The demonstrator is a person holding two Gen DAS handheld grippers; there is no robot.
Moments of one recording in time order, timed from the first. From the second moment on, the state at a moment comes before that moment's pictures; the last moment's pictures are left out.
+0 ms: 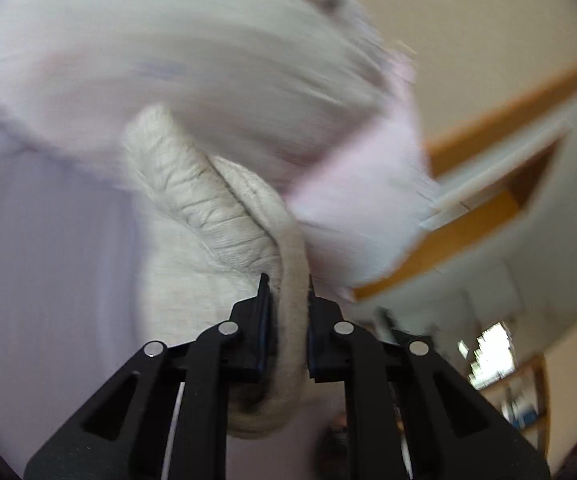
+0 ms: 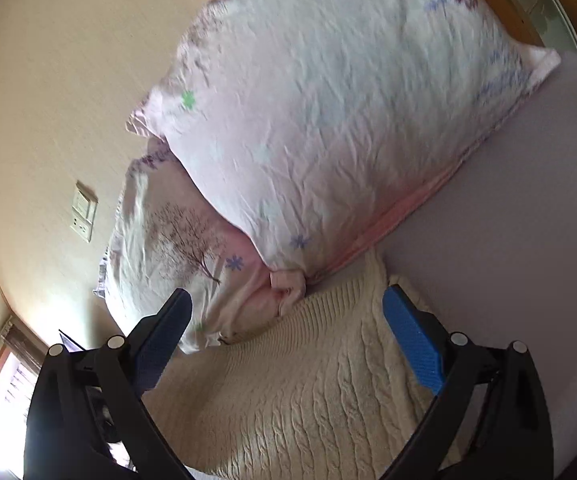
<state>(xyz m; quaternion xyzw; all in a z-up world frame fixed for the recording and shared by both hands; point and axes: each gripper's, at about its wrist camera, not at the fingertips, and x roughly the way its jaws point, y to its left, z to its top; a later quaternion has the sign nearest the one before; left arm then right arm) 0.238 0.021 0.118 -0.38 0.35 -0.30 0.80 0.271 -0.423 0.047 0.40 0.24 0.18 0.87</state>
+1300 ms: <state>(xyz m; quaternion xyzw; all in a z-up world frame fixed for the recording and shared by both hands) 0.242 -0.051 0.042 -0.24 0.46 -0.27 0.81 0.332 -0.407 0.036 0.19 0.43 0.08 0.88</state>
